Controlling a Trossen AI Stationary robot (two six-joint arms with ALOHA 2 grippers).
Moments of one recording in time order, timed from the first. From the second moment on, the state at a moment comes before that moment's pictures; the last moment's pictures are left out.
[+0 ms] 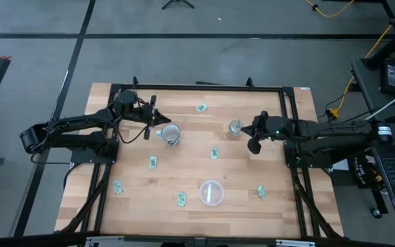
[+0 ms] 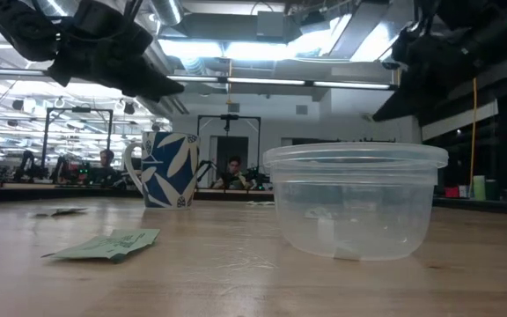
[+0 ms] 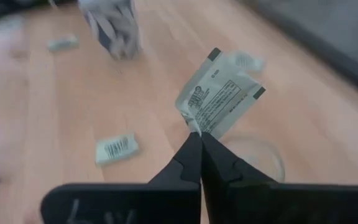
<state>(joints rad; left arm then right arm) 0.60 0.97 0.39 0.32 0.61 0.28 -0.09 0.83 0.46 -0.21 0.24 0.26</state>
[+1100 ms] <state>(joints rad) 0.60 0.97 0.39 0.35 0.61 0.28 -0.24 1.23 0.88 -0.78 0.03 0.38</state>
